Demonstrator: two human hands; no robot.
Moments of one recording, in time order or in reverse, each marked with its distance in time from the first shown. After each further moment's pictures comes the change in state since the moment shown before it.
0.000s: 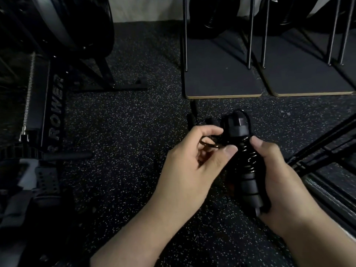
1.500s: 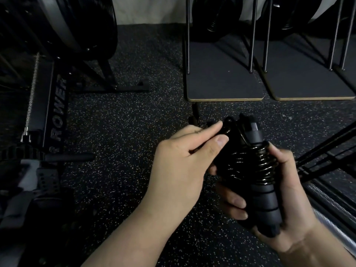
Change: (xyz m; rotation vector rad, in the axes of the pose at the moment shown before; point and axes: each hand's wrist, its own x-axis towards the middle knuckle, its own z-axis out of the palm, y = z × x) left_hand 0.009 0.012 -0.013 -0.176 0.074 -0.003; right_hand 0.007 0.013 0.010 0.668 -0.635 0.163
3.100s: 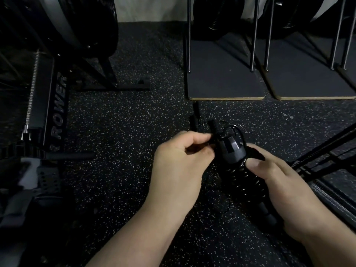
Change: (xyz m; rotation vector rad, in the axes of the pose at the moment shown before) left_hand -0.001 -0.013 -0.006 0.074 0.127 -0.209; right_hand -0.002 -0.016 0.015 -1.050 0.420 -0.113
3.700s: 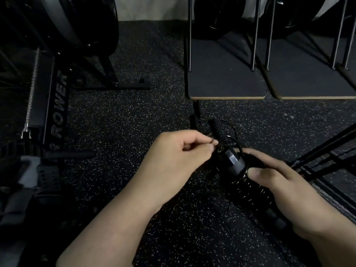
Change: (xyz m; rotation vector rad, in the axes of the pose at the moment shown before) left_hand 0.011 0.016 -0.020 0.179 -0.253 -0.051; right_hand -0.004 -0.003 -0.008 -0.002 -0.013 0.005
